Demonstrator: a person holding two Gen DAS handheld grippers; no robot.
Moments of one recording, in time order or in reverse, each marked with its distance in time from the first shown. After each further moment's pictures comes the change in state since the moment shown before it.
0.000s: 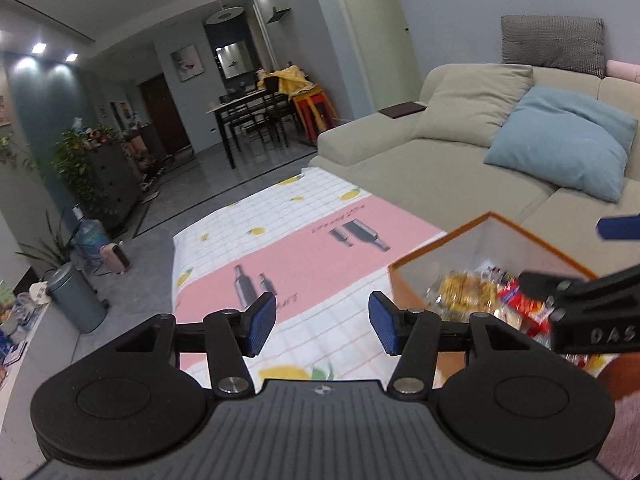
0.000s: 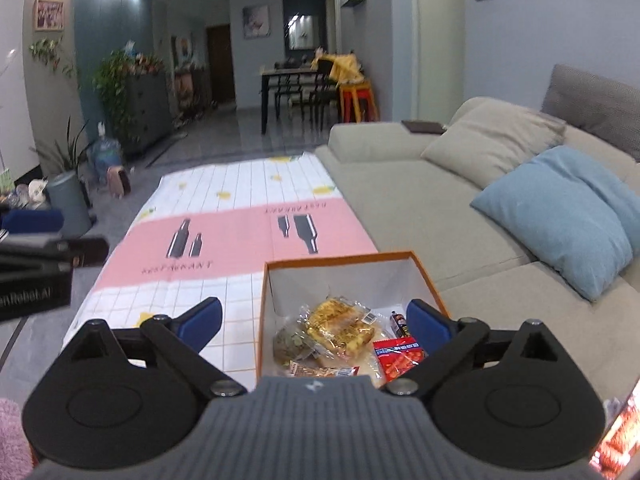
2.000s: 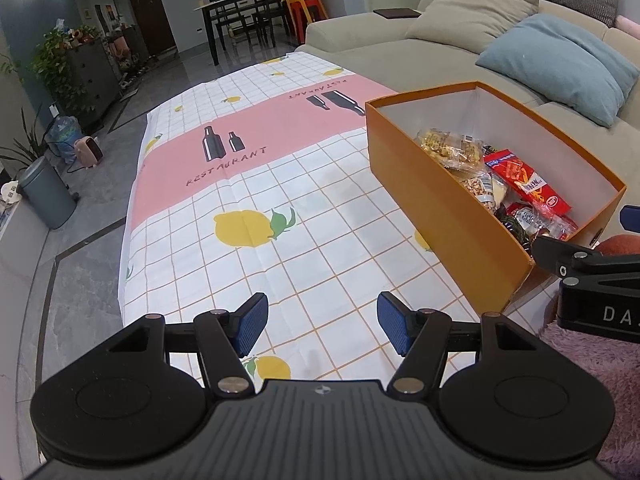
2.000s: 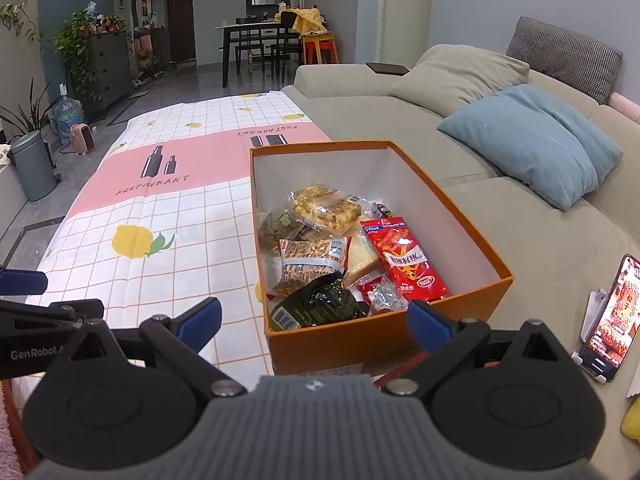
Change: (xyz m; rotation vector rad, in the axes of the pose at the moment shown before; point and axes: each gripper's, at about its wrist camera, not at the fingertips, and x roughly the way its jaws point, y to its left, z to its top) left arm 0.014 -0.013 -0.100 -0.104 0.287 -0.087; right arm -0.011 0.028 -0.099 0.022 0.151 -0.123
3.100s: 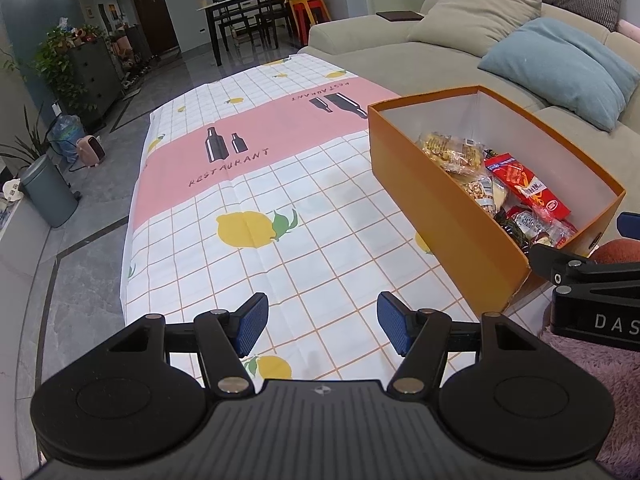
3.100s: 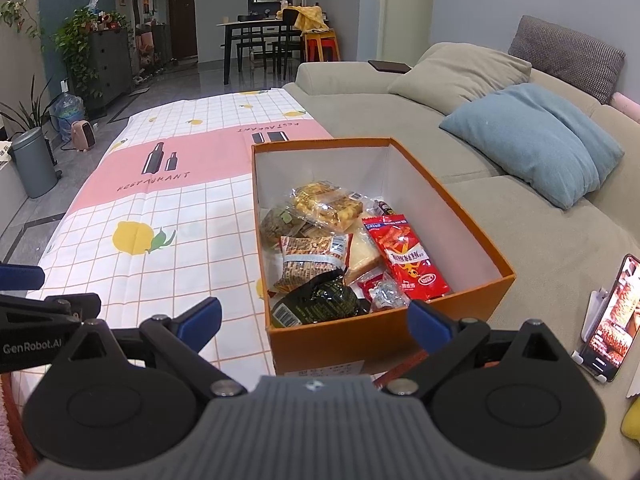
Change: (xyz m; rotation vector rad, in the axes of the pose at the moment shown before) left arm -0.004 0.001 0.000 -0.011 -0.005 0.003; right arm 0.003 0.000 -0.003 -0.006 0.007 0.003
